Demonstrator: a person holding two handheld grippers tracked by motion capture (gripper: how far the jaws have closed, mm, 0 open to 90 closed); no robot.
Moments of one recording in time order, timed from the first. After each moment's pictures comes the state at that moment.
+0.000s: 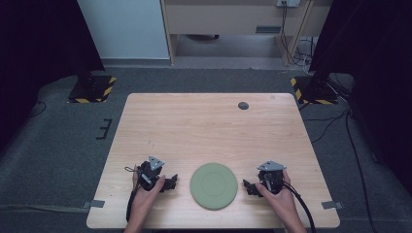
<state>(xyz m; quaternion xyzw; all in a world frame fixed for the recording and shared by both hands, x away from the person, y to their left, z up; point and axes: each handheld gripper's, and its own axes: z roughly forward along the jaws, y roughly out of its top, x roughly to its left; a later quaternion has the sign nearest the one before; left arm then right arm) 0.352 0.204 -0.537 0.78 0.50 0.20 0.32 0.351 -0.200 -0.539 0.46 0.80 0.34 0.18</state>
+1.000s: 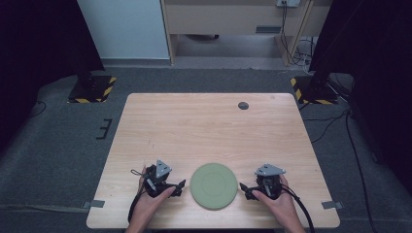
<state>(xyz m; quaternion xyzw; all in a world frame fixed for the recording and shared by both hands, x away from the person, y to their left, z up) 0.331 0.178 -0.525 0.81 0.43 0.19 0.36 0.336 -0.190 -0.529 0.41 0.82 0.37 0.18</state>
